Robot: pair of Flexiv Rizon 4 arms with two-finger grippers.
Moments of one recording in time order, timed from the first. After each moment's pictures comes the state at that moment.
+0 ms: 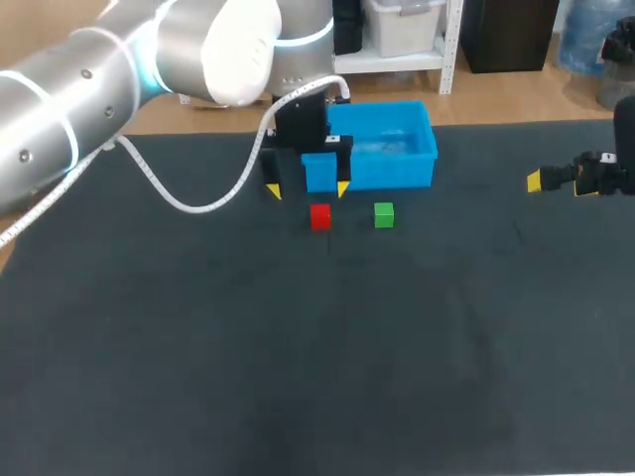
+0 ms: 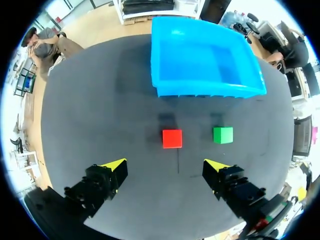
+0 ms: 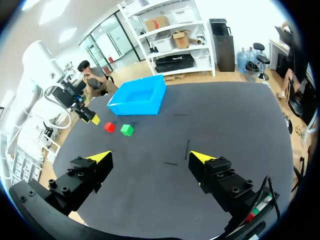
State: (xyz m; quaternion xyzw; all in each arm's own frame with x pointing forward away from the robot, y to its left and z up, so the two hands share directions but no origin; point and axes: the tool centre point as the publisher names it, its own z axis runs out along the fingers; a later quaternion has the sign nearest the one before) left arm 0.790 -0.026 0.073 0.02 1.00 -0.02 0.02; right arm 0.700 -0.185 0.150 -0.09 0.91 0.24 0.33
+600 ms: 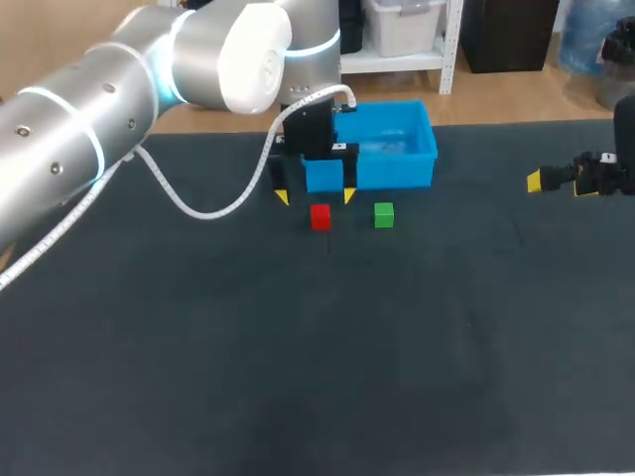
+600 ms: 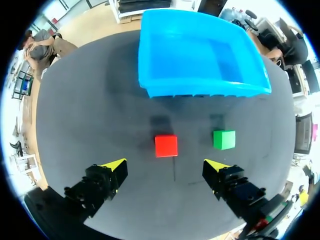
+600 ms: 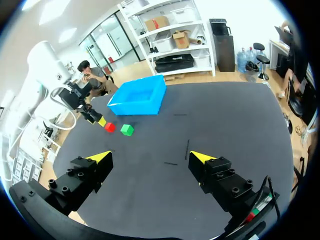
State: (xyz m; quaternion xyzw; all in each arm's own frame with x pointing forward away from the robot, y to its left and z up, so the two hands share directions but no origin) left arm 0.799 -0.037 0.053 0.03 1.00 -0.02 0.01; right arm 0.700 -0.185 0.150 -0.09 0.91 0.24 0.33
